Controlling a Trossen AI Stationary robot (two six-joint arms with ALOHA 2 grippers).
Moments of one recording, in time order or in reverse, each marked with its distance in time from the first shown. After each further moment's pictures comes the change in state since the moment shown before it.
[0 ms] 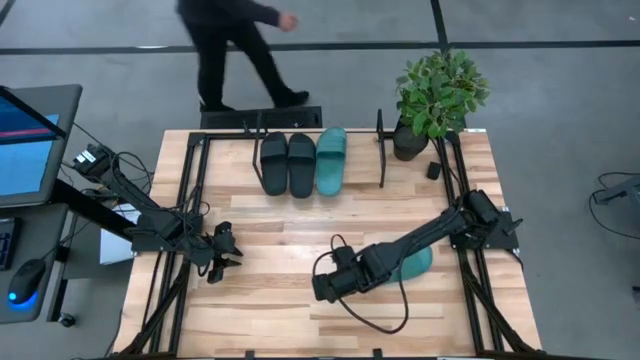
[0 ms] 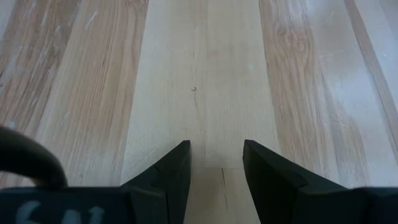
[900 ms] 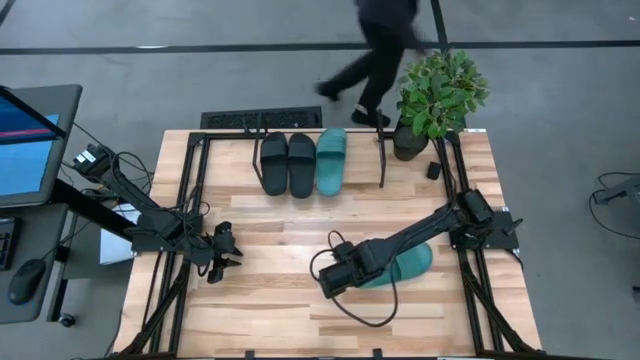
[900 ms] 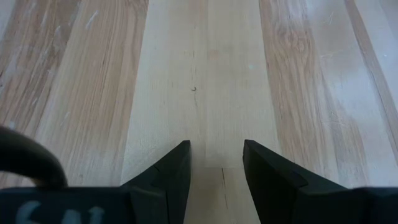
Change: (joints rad) left arm 0.000 0.000 0.000 0.000 0.000 0.000; right arm -0.045 0.022 -0.018 -0.113 -0.069 -0.198
